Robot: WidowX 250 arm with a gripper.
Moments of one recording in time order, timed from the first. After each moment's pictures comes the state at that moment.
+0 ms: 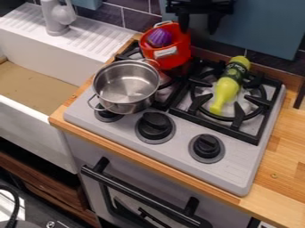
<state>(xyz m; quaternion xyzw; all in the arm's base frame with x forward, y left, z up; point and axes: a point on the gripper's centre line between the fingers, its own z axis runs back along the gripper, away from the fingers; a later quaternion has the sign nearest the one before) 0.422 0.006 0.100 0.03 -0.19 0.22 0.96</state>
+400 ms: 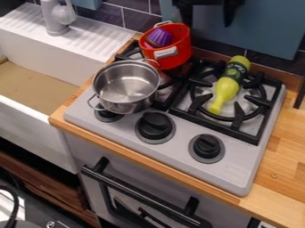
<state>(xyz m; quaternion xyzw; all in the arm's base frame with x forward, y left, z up) 0.415 0.003 0.124 -0.02 -0.20 0.19 0.96</state>
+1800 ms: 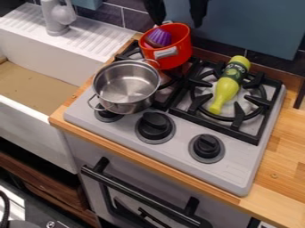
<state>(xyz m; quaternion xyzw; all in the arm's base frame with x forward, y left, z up) 0.356 0.017 0.146 -0.06 -0.17 0.08 0.98</state>
